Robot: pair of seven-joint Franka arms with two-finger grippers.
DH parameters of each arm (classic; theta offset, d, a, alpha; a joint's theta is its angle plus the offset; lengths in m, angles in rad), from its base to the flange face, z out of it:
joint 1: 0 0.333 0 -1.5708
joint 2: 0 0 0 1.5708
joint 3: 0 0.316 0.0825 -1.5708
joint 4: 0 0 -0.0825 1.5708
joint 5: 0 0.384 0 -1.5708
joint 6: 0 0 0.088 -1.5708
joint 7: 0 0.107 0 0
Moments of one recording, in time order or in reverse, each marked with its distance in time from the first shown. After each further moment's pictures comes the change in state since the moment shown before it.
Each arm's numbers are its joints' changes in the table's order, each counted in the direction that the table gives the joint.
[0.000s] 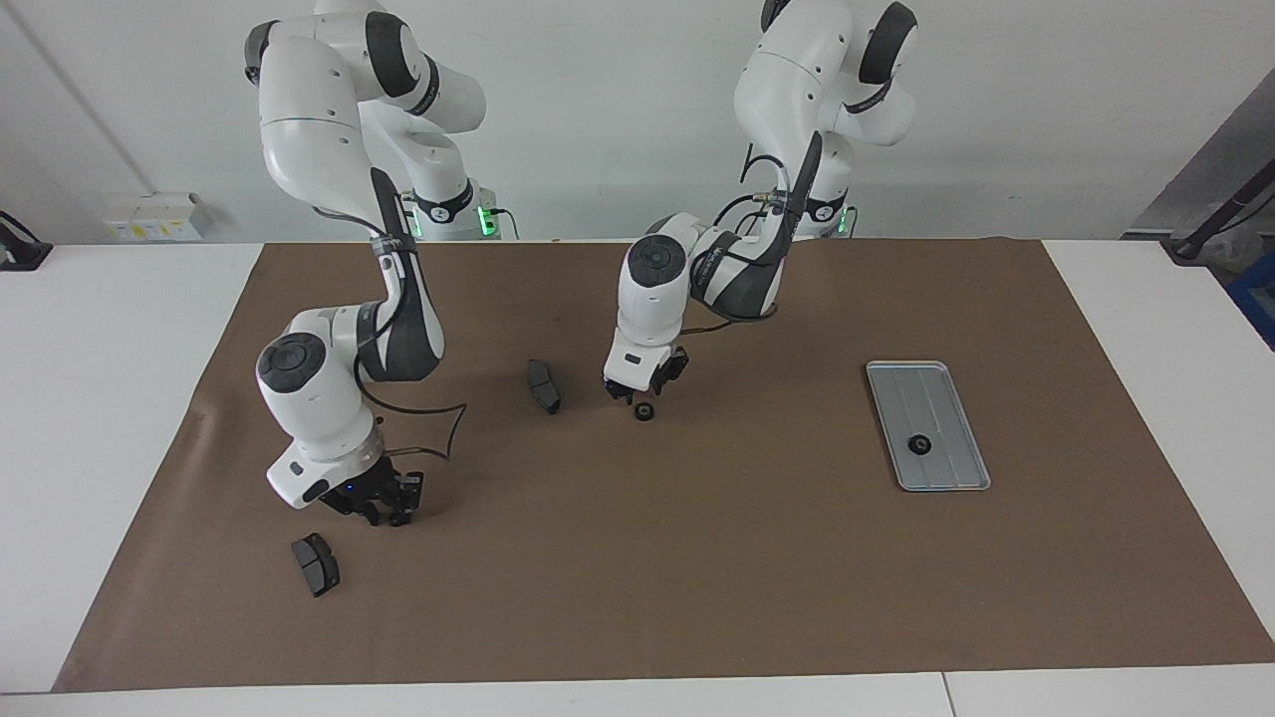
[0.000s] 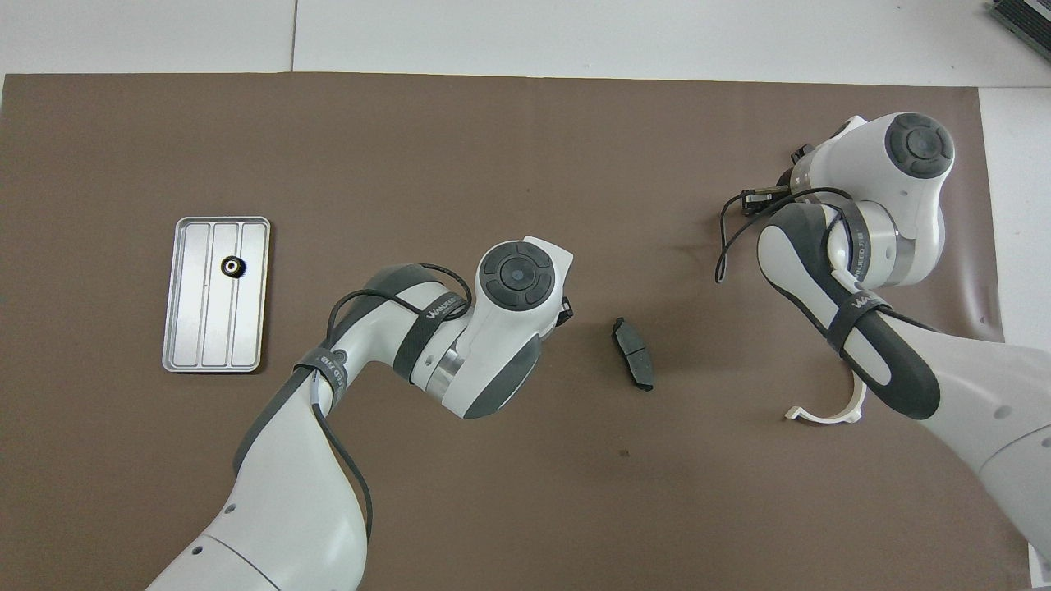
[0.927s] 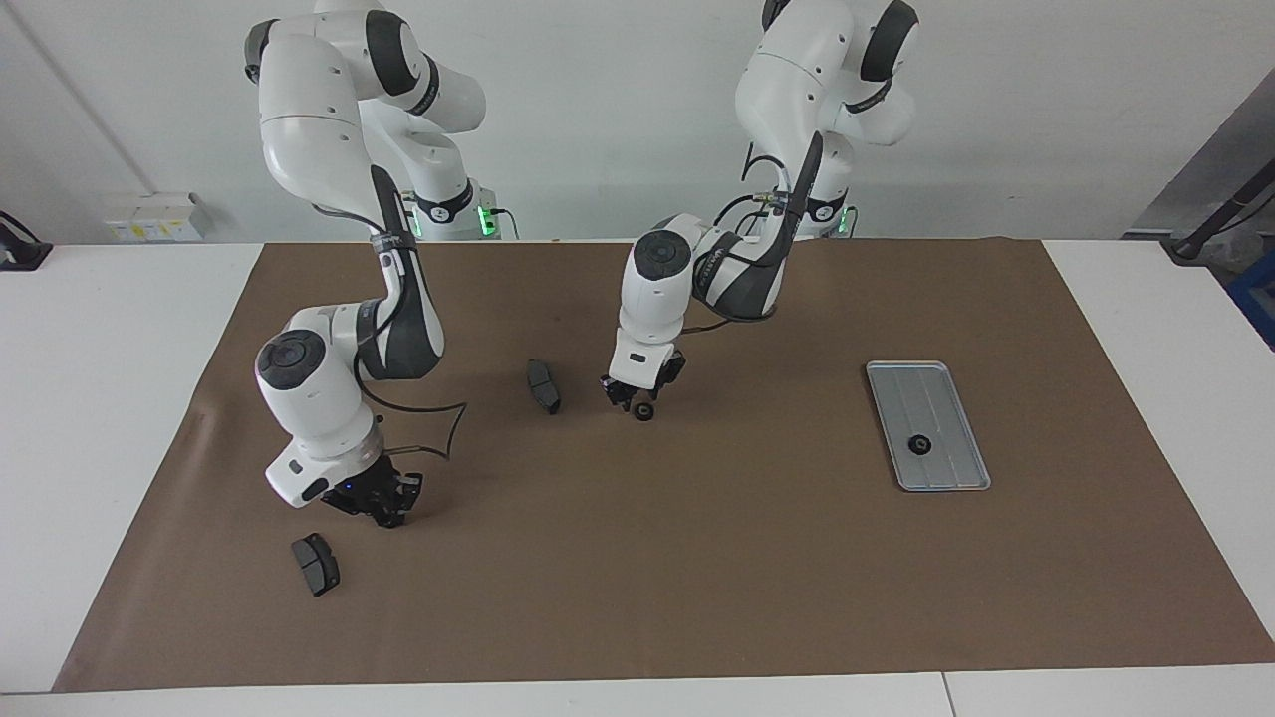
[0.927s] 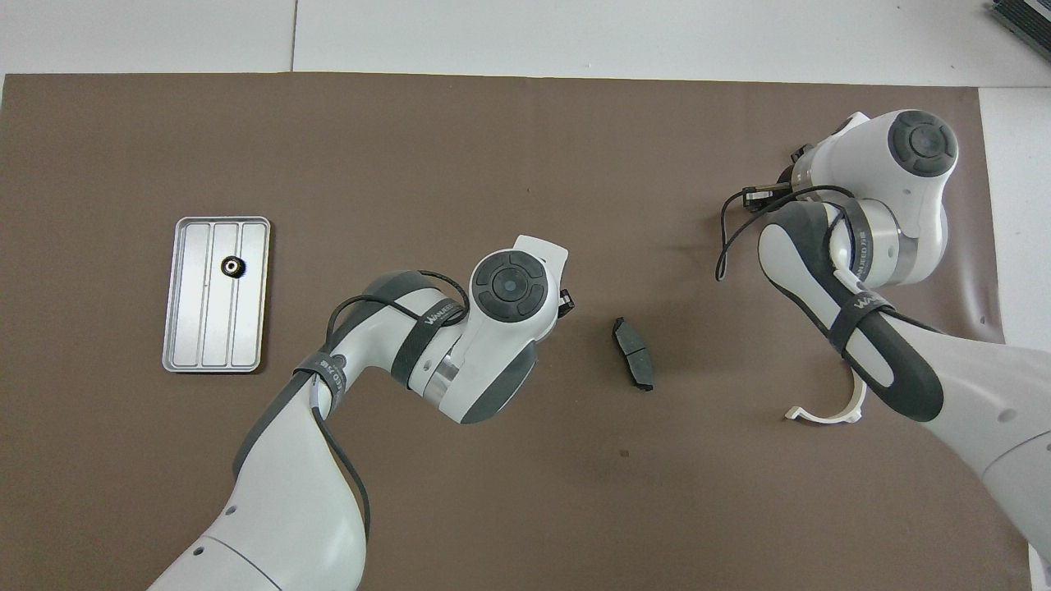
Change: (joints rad) left arm 0.000 -0.005 0.000 0.035 0.002 -0.099 -0.071; right arm 0.001 -0.019 0.005 -0.005 0.000 0.000 0.000
